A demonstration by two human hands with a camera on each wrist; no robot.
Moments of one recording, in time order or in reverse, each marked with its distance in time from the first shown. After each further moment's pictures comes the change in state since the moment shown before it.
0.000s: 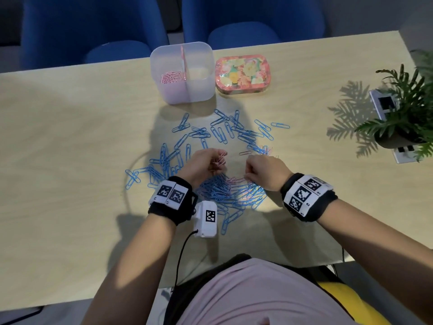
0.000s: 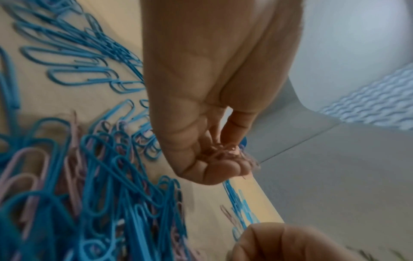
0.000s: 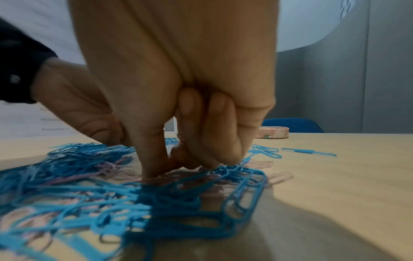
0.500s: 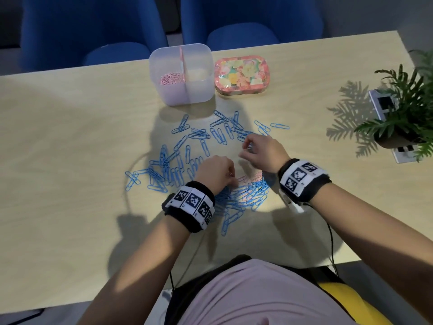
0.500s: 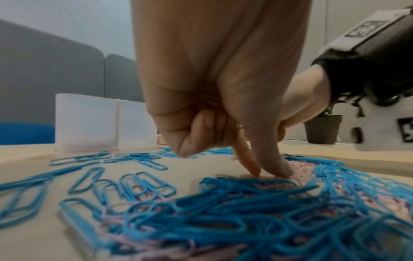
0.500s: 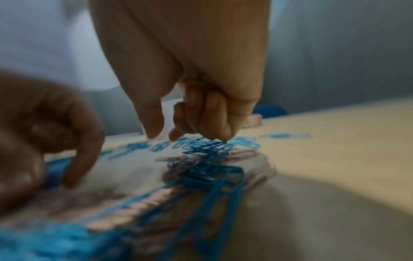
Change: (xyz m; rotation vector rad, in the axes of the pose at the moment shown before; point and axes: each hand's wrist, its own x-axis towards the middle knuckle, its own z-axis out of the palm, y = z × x) left_hand 0.000 -0.013 0.020 1.374 0.061 0.389; right_hand 0.030 0.005 -0.016 0.281 0.202 0.112
